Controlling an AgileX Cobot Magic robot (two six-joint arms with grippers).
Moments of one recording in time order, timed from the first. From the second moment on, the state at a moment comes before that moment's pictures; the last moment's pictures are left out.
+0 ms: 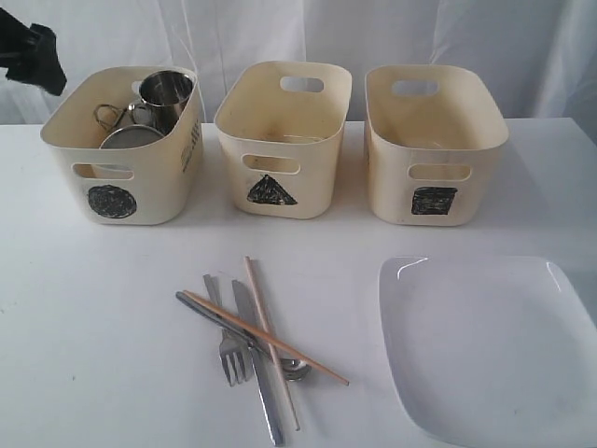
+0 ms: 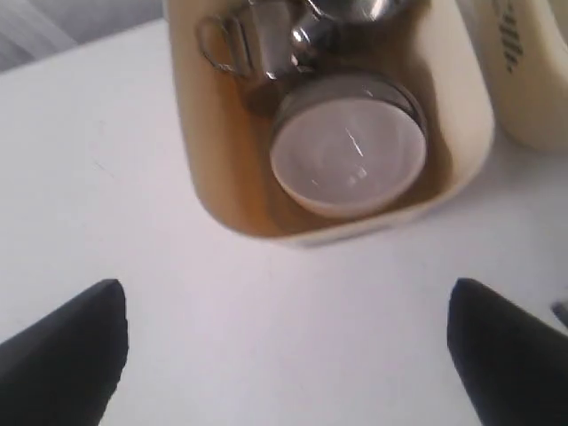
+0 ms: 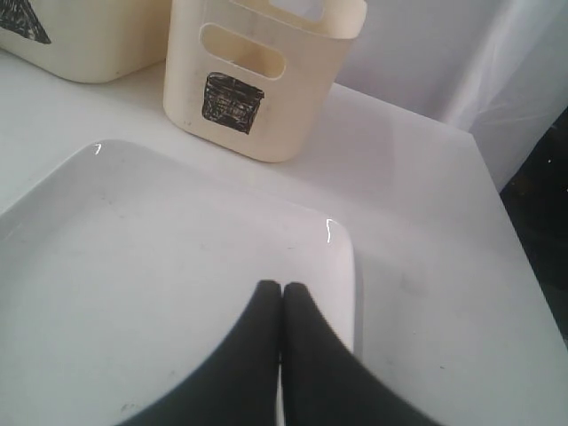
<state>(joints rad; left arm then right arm) -0.14 1.57 -1.57 -0.02 0.98 0.26 -0.05 0.00 0.00 0.02 0.37 -0.30</state>
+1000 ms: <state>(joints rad) -0.15 0.41 -0.49 0.02 0.32 0.05 -0.05 0.00 0.00 0.02 0.37 -0.30</state>
